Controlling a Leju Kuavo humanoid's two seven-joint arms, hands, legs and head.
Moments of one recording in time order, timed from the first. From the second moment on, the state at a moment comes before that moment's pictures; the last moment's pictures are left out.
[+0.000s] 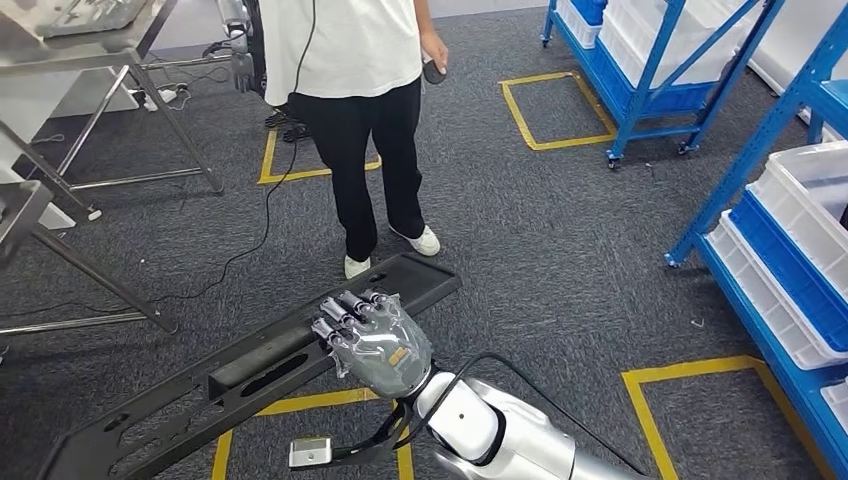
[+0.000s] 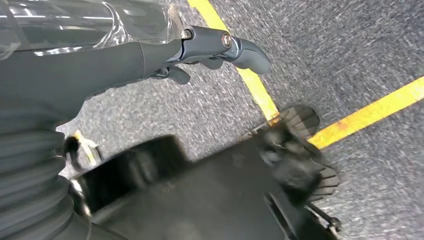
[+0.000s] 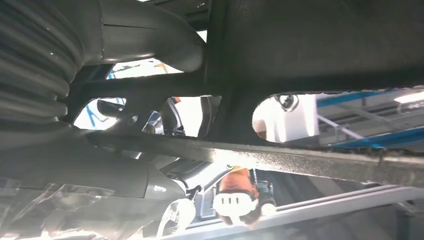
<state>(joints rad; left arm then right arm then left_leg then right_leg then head) -0.20 -0.03 -1.15 -0.22 0.58 0.33 0.06 -0.86 0.16 1.28 -1.40 1.36 -0.45 0.19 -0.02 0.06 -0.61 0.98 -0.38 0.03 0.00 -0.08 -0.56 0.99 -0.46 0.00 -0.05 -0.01</state>
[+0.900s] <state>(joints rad) -0.20 -0.02 -1.15 -0.22 0.57 0.33 0.06 -0.86 0.16 1.28 -1.41 1.34 -0.43 0.19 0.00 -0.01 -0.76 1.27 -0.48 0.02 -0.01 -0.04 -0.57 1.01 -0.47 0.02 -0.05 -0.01</state>
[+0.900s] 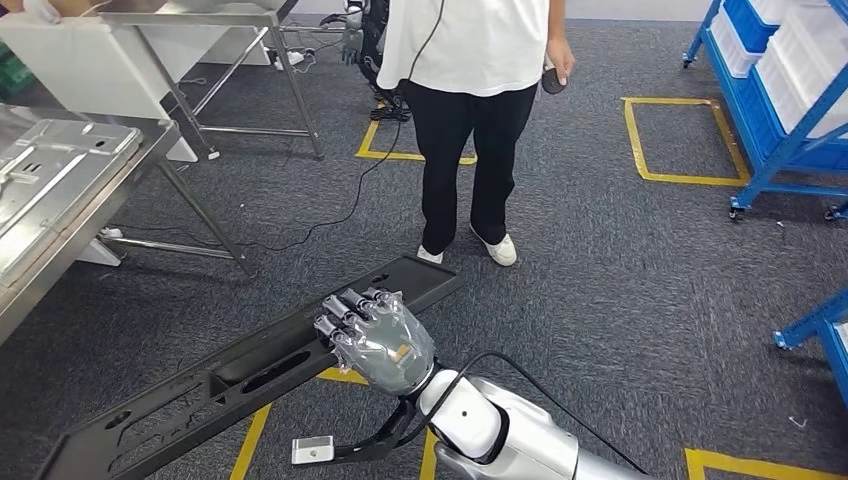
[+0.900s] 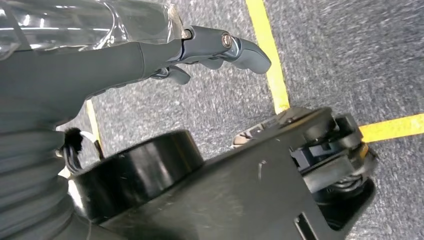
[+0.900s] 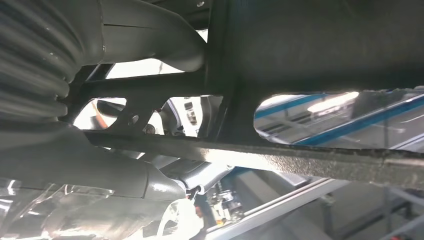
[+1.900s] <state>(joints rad) -0.20 -0.02 -1.16 -0.22 0.56 0.32 0.07 -0.87 0.15 1.28 -1.43 1.34 -0.42 0.19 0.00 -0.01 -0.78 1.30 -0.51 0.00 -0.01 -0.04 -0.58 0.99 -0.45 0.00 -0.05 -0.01</state>
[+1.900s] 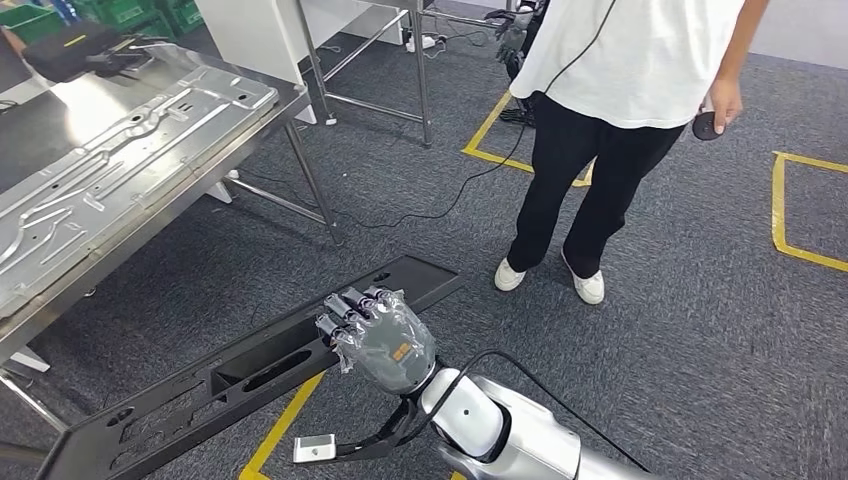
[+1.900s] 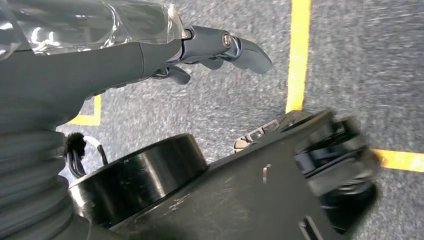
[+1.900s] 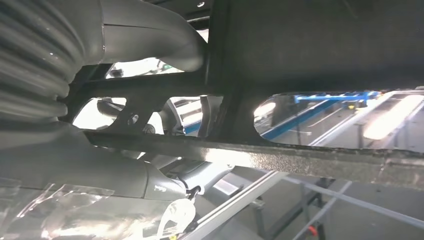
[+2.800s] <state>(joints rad) -0.20 -0.02 -1.16 -0.22 0.55 0.32 0.08 -0.86 0.15 1.28 -1.43 1.34 -0.41 0.20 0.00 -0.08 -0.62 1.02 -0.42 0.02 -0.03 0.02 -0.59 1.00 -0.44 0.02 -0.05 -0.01</state>
